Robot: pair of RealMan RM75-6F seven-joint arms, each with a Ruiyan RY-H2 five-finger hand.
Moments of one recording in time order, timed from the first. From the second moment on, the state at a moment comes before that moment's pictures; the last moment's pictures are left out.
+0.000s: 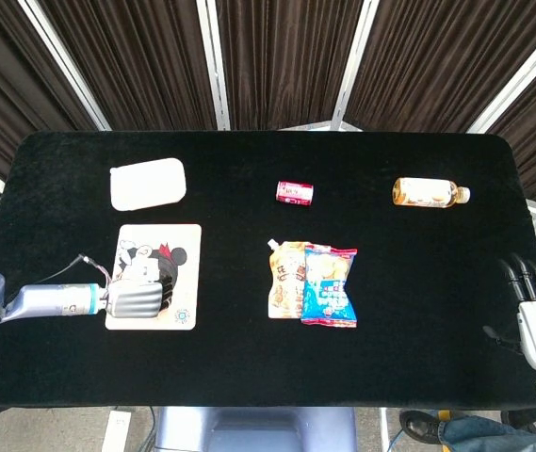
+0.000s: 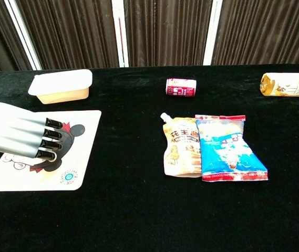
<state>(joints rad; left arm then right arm) -0.89 -1.64 0.42 -0.29 2.28 1.45 0.03 0.11 -1.13 0.07 -1.50 -1.47 1.50 -0.02</state>
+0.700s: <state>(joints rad) -0.87 -1.59 0.42 -0.32 2.18 1.52 0.10 0.10 -1.12 0.07 -1.52 -1.50 1.51 0.01</state>
